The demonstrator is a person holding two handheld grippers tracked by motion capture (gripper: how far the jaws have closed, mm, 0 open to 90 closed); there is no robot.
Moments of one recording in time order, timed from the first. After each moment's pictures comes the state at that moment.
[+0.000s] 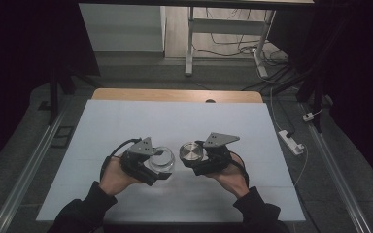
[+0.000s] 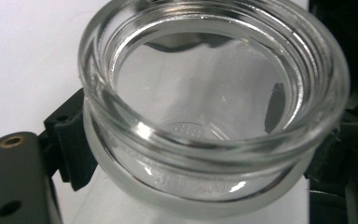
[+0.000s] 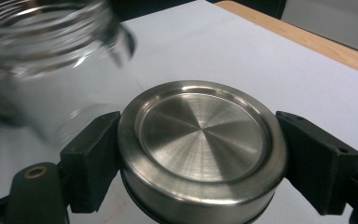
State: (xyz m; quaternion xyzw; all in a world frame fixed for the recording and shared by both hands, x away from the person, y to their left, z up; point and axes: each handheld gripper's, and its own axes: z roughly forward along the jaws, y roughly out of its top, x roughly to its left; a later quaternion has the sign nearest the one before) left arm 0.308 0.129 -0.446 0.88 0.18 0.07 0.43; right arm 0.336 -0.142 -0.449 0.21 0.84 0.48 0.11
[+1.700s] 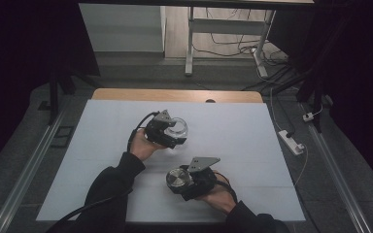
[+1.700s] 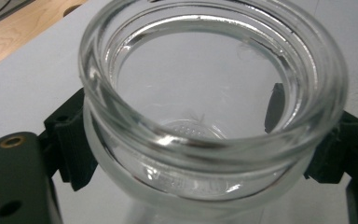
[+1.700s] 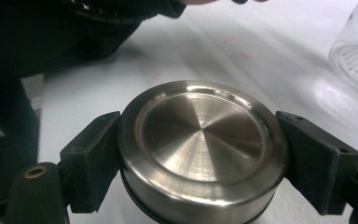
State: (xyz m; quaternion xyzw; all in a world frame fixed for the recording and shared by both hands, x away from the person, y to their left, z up) left arm 0.433 0.090 -0.487 0.86 0.25 0.10 0.44; right arm 0.305 -0.114 -0.513 0.16 0.87 0.46 0.05
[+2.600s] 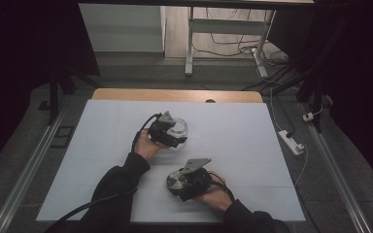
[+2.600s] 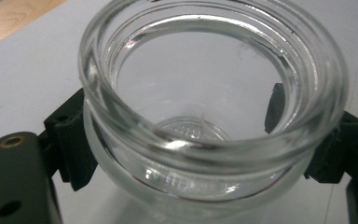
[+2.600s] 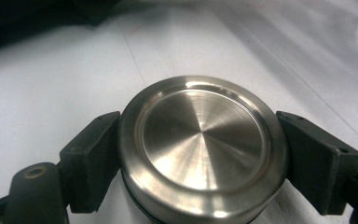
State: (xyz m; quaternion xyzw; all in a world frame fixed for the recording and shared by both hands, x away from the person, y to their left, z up) left arm 0.449 0.086 -0.513 0.86 0.28 0.12 0.42; right arm 0.315 -0.103 -0.539 0.16 0.90 0.40 0.05
